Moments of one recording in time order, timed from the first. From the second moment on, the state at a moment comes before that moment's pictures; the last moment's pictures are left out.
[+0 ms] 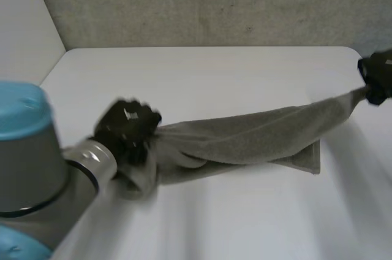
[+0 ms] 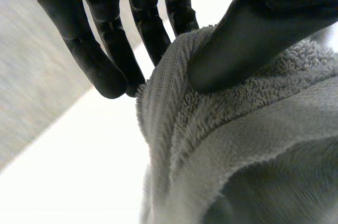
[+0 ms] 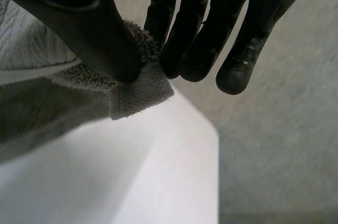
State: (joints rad) left arm 4.16 -1.74 -1.67 3.13 -1.56 3.53; right arm 1.57 -1.37 1.53 -0.01 1.39 2.61; left_hand 1.42 1.47 1.54 1.52 1.47; right_hand 1.34 1.33 1.33 1.33 1.14
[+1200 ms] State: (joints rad) left arm 4.39 -1.86 -1.50 3.17 -1.51 3.46; right arm 1.78 -0.94 1.10 0.14 1.58 2.60; left_hand 0.36 0.36 0.36 0.36 0.36; right_hand 1.34 1.33 1.33 1.33 1.14
